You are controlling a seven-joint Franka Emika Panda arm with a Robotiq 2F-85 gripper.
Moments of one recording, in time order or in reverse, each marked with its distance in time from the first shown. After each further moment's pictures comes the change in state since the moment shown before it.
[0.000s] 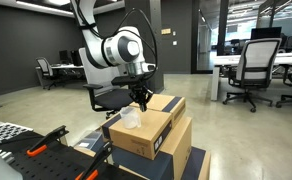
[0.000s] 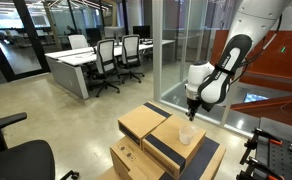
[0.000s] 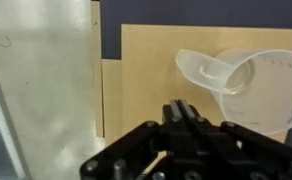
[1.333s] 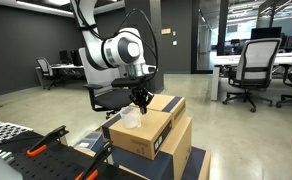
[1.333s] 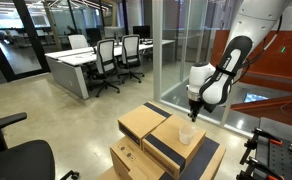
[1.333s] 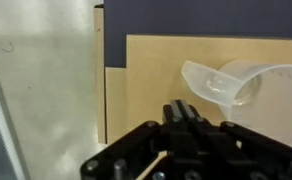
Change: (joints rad) arm -0.001 0.006 -0.011 -0.014 -0.005 0.000 -0.004
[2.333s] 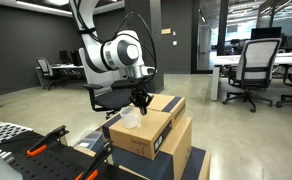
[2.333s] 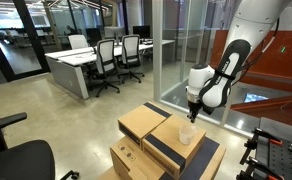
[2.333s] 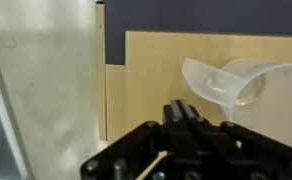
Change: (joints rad) arm 0.050 0.028 -0.036 0.006 -0.002 0.031 0.018
